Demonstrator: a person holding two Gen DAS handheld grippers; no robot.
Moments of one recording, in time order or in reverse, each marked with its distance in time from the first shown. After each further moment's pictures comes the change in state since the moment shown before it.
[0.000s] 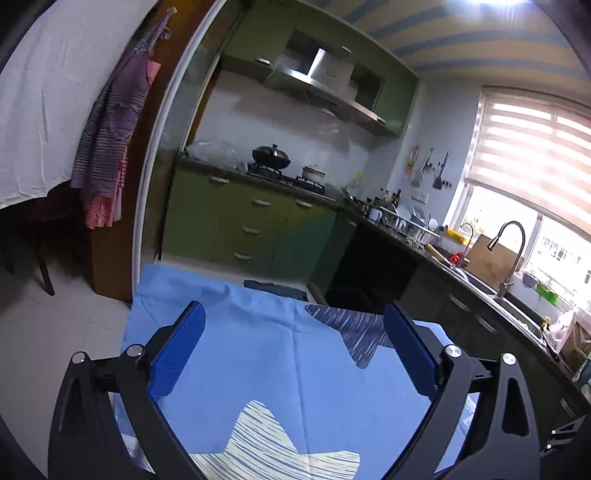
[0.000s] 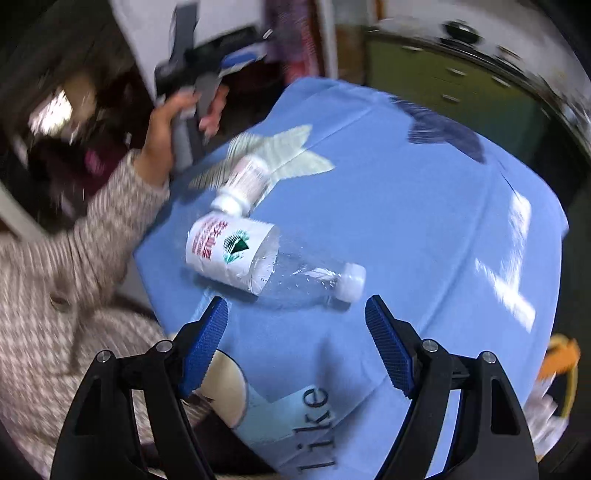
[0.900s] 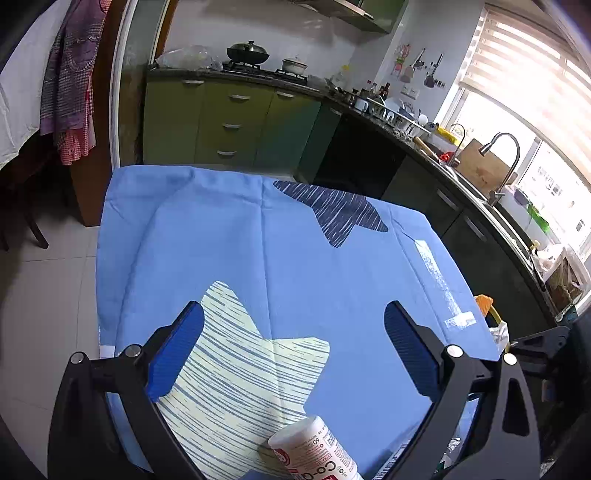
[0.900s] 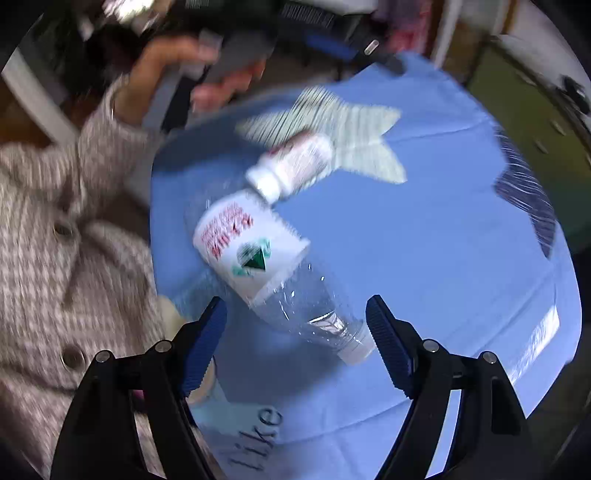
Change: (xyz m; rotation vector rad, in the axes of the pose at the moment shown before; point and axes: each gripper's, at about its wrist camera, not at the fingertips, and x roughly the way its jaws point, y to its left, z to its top) left arm 0.009 -0.033 -0.030 0.060 0.460 -0.040; right arm 0.052 0.010 0.066 -0.422 0.284 0.104
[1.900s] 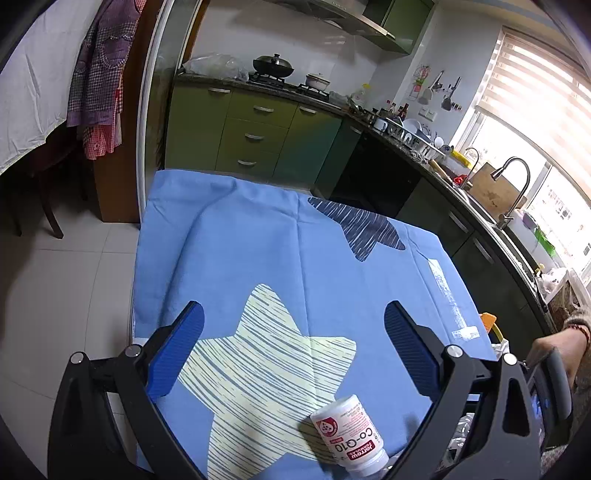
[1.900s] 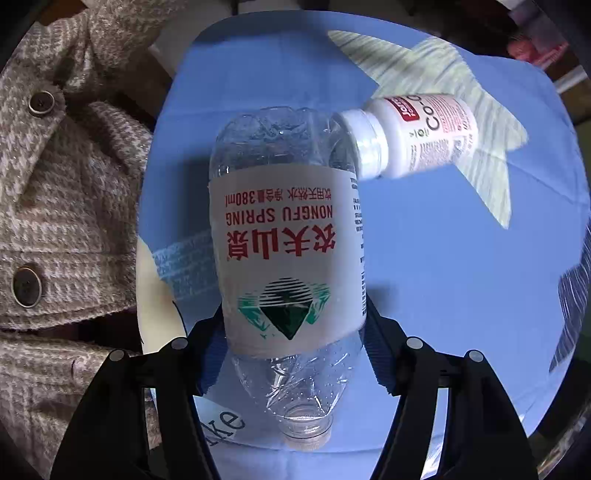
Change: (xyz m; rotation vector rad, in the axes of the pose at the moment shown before) left arm -0.037 0.034 -0.003 -0.067 -0.049 0.037; right arm 0.062 0.023 0.018 -0.308 0.265 0.006
